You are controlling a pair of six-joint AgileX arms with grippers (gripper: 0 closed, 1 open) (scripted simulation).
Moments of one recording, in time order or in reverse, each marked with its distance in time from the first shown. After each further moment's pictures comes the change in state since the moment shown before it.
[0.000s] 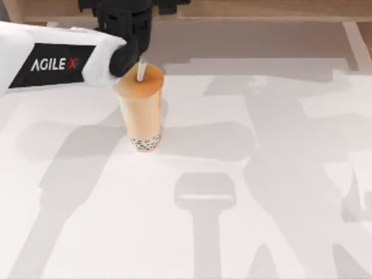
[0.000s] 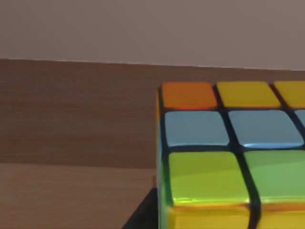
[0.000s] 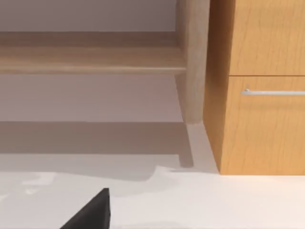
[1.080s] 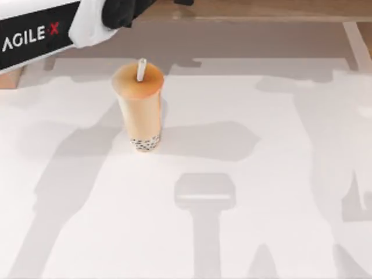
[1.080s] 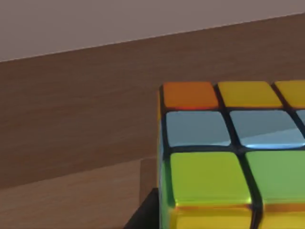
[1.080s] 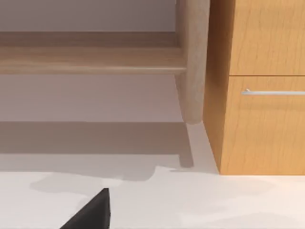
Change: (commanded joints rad) left arm -0.004 -0.100 0.178 -0.452 0.256 0.074; right arm 0.000 0.000 0.000 0.000 0.000 0.000
